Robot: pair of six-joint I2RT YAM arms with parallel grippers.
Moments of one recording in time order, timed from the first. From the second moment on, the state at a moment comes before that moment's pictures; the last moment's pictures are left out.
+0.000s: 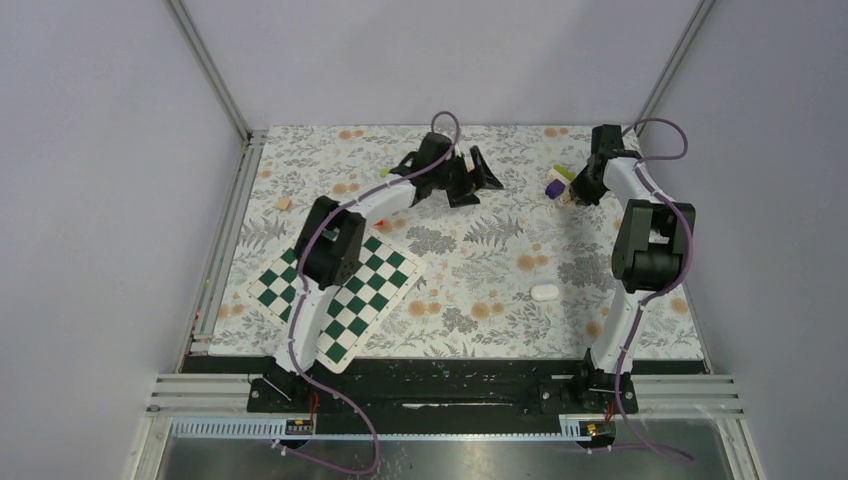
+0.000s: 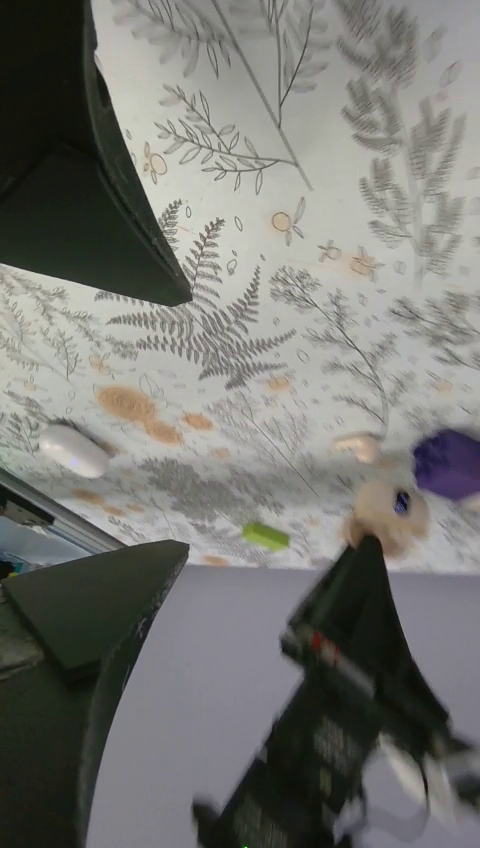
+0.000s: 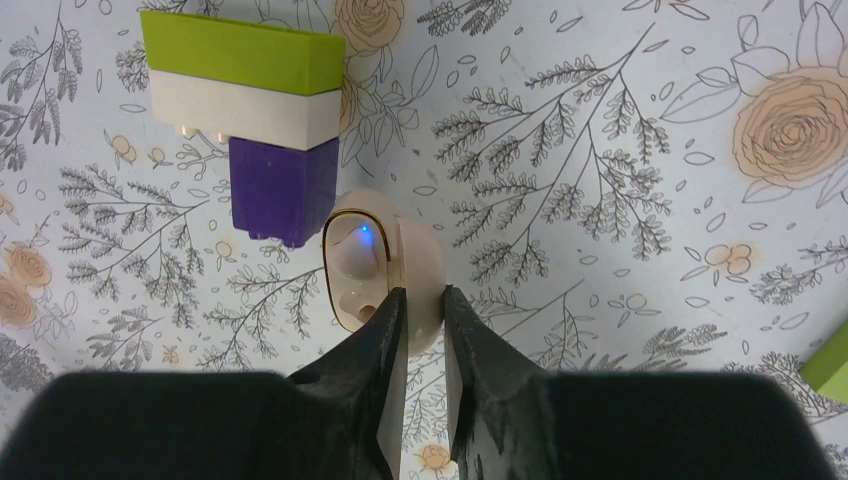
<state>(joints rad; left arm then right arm) -0.60 2.38 1.89 -0.09 0.50 -0.95 -0.10 2.01 1.55 -0.63 0.11 0.63</state>
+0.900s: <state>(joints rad) -0.47 2.07 1.68 -0.05 0.57 -0.89 -0.05 2.10 1.60 -0.65 -0.03 0.62</state>
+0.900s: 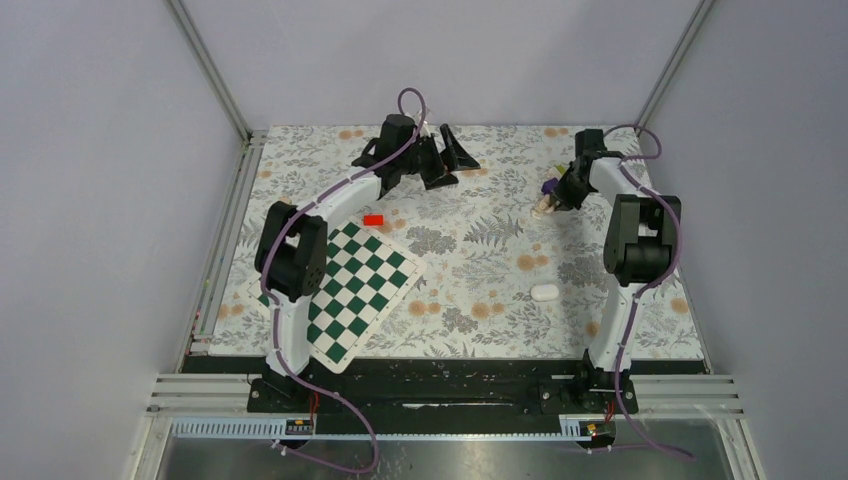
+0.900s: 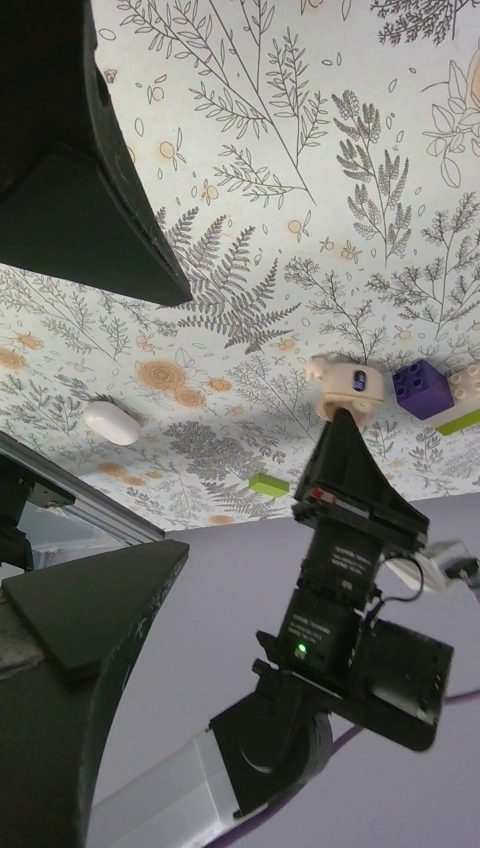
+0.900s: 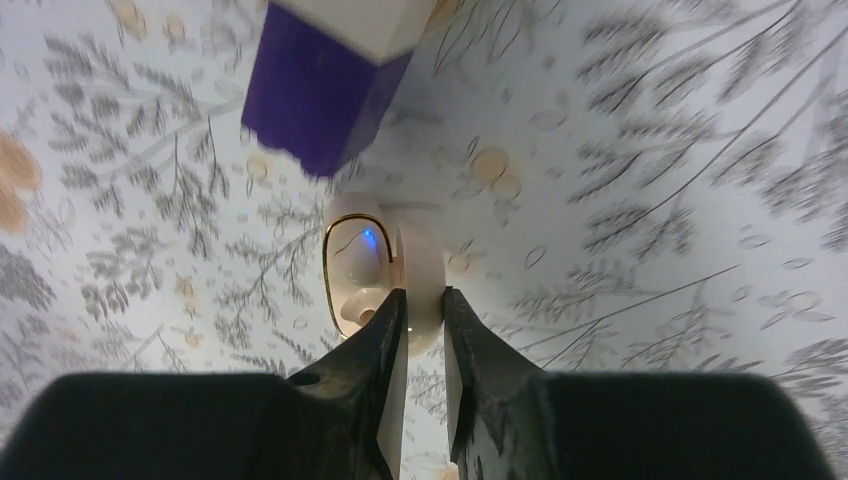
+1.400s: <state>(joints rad) -0.44 2.05 1.64 -0.05 0.57 -0.89 0.13 1.88 1.25 -0.58 -0.15 0.66</state>
